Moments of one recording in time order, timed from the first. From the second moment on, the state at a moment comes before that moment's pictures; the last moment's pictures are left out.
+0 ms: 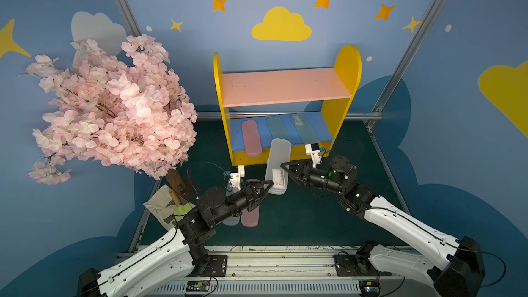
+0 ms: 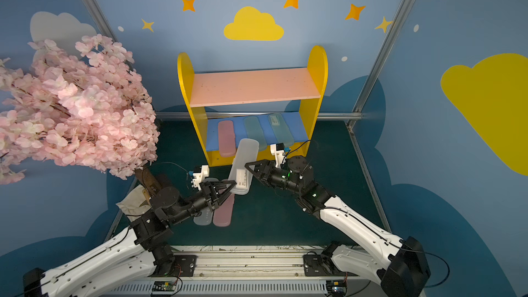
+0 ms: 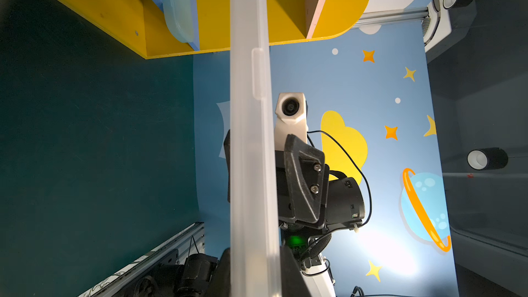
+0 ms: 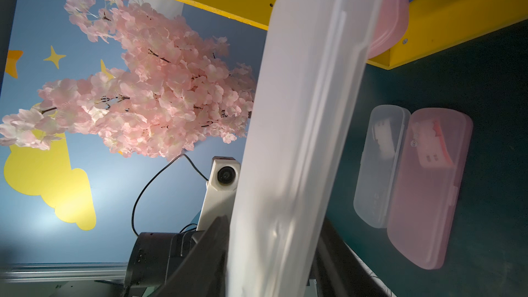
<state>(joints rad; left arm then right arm) -0.87 0.71 0.56 0.14 0.15 -1.48 0.77 1.09 0.82 0.14 -0.41 1.23</state>
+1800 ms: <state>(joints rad) -0.87 0.51 0.61 -0.40 -0.24 -1.28 0.91 1.14 0.47 0.20 -0.28 1.07</state>
